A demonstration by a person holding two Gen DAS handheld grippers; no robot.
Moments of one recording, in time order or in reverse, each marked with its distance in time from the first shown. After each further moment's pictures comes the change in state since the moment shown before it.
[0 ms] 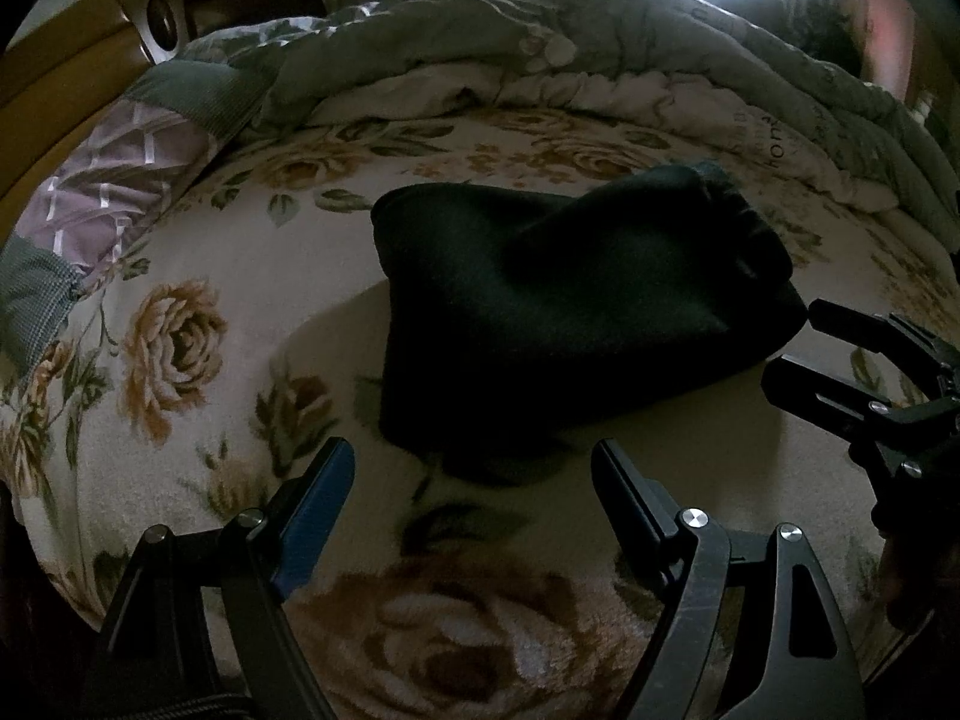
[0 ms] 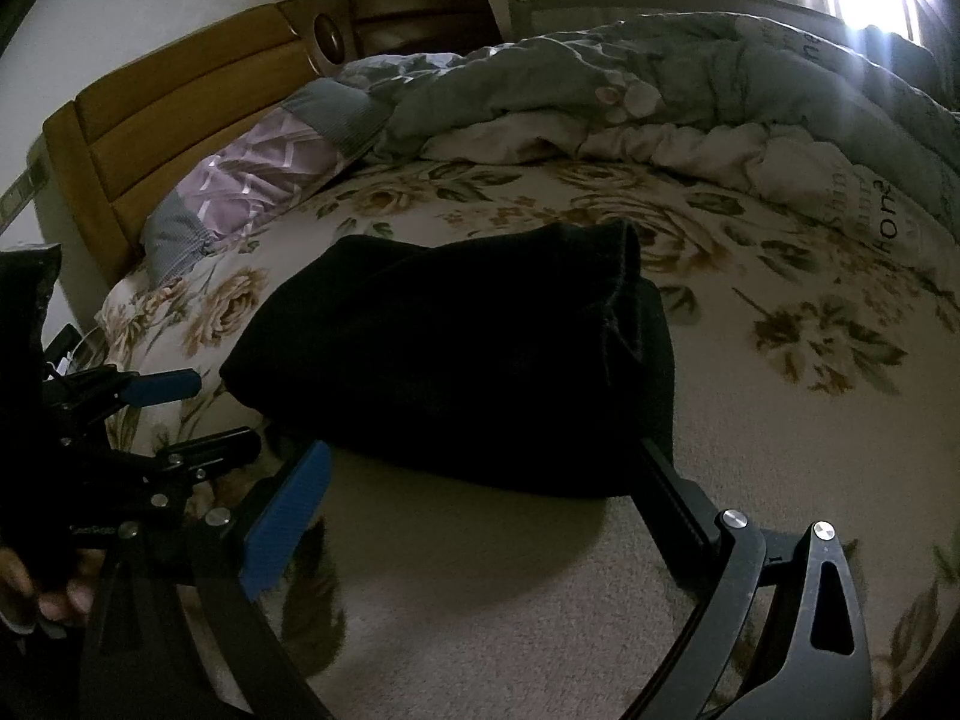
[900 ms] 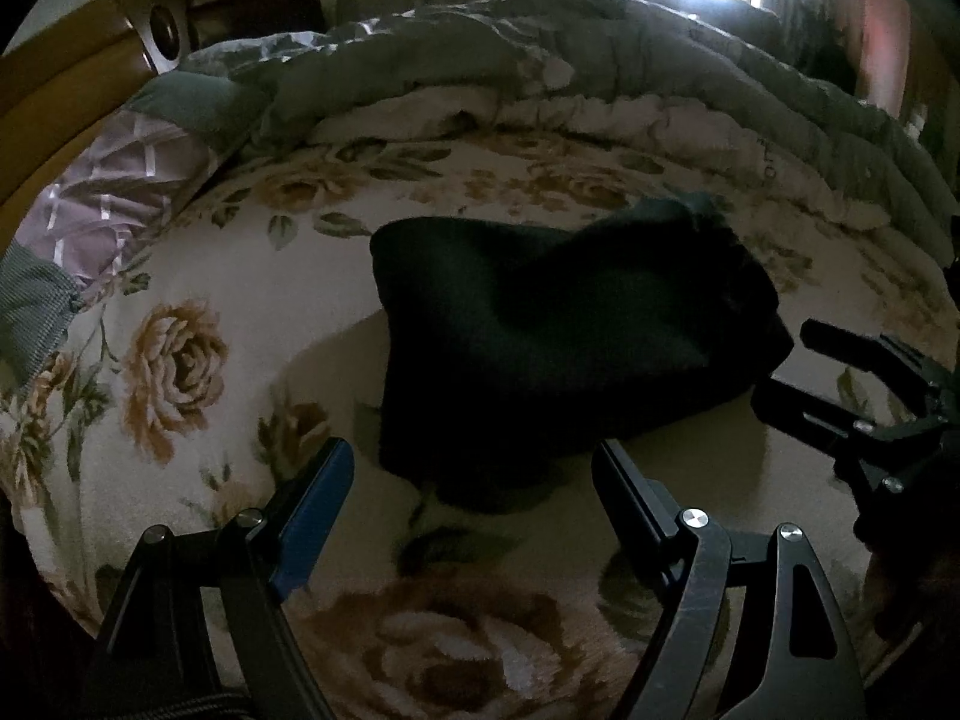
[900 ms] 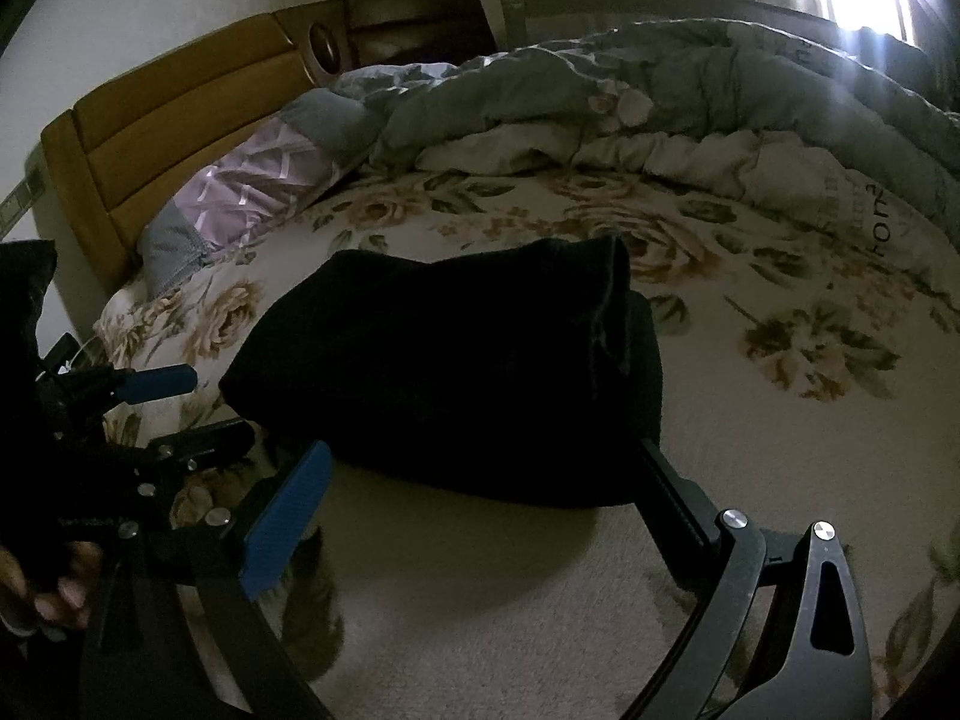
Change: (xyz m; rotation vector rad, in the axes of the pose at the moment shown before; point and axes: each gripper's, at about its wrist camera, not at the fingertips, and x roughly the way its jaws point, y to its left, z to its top) left arm -0.010 0.001 0.011 -0.015 -0.044 -0.020; right arm -0.007 -0.003 0.002 0.010 -0.026 -0.011
